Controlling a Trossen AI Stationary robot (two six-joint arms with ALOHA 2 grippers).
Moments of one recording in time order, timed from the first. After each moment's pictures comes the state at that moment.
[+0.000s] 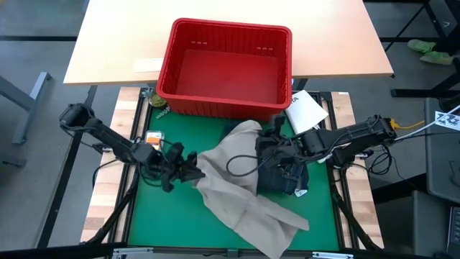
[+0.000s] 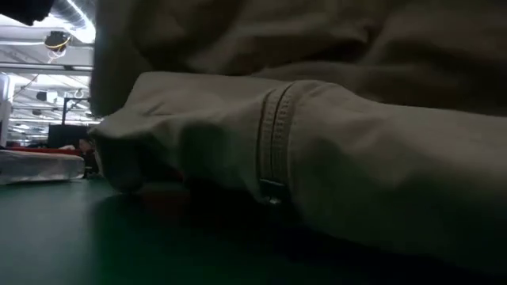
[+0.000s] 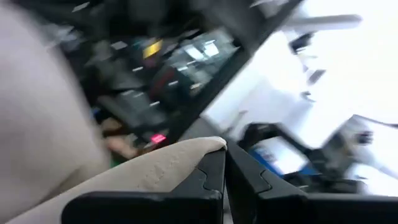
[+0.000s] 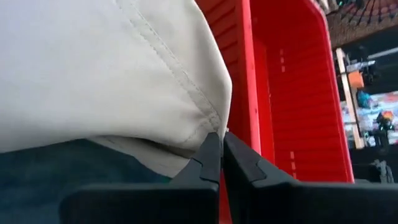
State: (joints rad) left arm -0.41 1.18 0.45 1.01 -0.17 -0.72; right arm 0.29 1.54 1.53 -1.00 0.82 -0.13
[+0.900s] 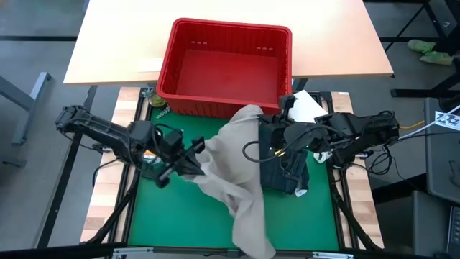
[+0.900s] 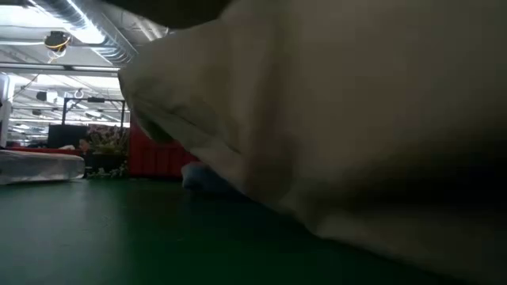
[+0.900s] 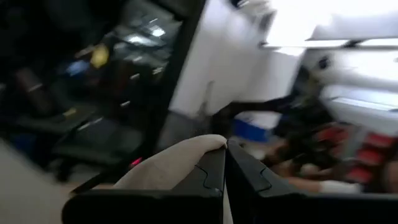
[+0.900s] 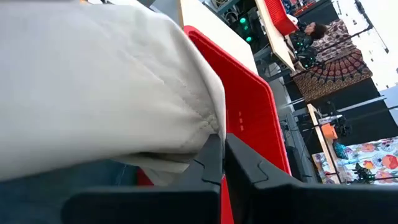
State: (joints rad) left arm -0.25 1.15 0.89 0.55 0.24 -0.43; right arm 0.29 1.52 1.87 -0.98 0.82 -0.43
